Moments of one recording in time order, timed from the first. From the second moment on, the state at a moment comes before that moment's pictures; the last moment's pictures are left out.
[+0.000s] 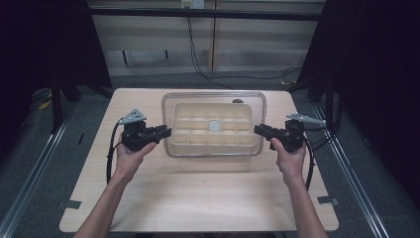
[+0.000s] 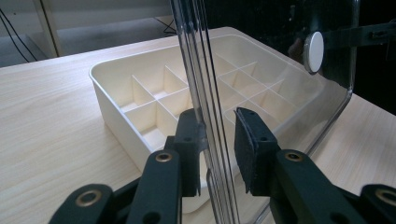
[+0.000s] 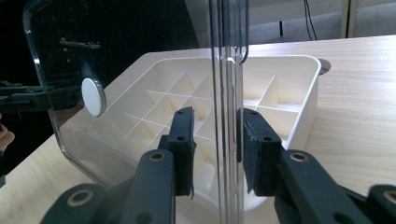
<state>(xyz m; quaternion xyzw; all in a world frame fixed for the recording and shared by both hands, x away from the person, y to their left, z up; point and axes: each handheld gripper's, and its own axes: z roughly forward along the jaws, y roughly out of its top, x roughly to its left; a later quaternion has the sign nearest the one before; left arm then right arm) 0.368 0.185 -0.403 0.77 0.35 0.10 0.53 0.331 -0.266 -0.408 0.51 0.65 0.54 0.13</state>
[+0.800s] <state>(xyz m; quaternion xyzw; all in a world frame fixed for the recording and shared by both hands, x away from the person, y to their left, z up) 0.352 0.191 -0.399 0.77 0.35 0.10 0.52 0.309 -0.262 -0.401 0.51 0.65 0.54 0.12</state>
